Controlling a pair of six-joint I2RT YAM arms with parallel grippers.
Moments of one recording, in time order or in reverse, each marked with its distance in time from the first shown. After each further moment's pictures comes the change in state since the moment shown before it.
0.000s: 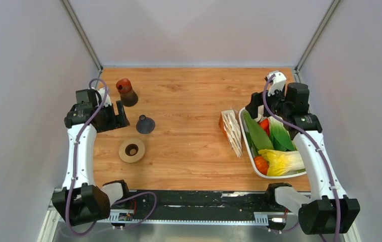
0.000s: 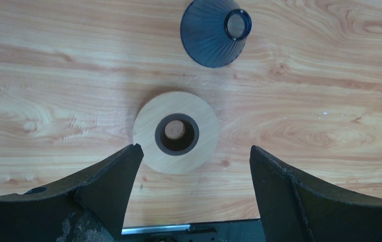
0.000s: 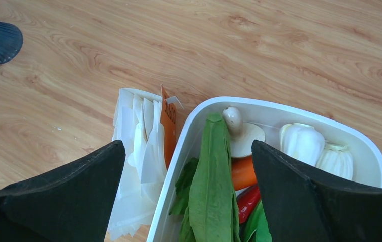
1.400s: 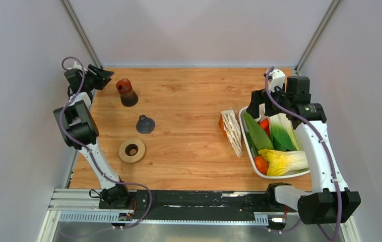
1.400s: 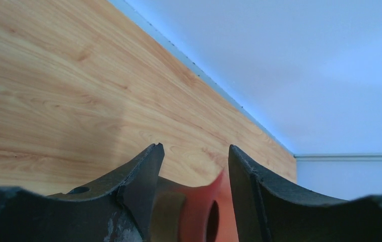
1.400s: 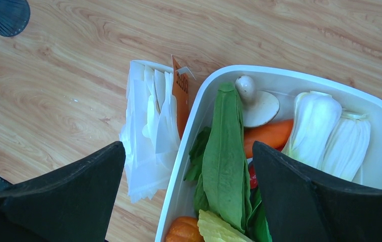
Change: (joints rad) left arm 0.214 0.969 0.382 1.223 0.404 -0.717; right arm 0.000 0.100 0.193 -0.284 -0.018 -0.012
